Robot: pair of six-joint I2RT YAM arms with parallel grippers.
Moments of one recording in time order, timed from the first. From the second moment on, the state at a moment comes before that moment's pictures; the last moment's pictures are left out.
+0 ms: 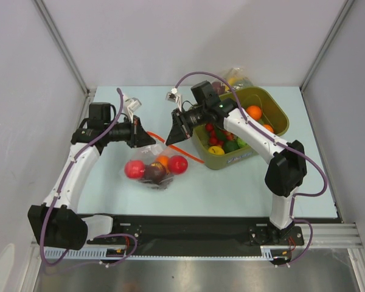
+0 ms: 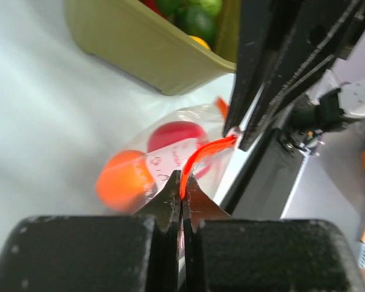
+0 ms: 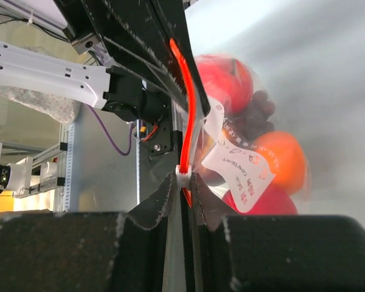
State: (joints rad) left arm -0.10 1.23 1.14 -0.66 0.92 0.04; right arm 0.66 1.89 1.80 -0.61 -1.02 0.07
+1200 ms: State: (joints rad) left arm -0.09 1.26 1.05 -0.45 0.39 -0.15; right arm 0.65 1.89 1.79 -0.73 -0.95 0.00
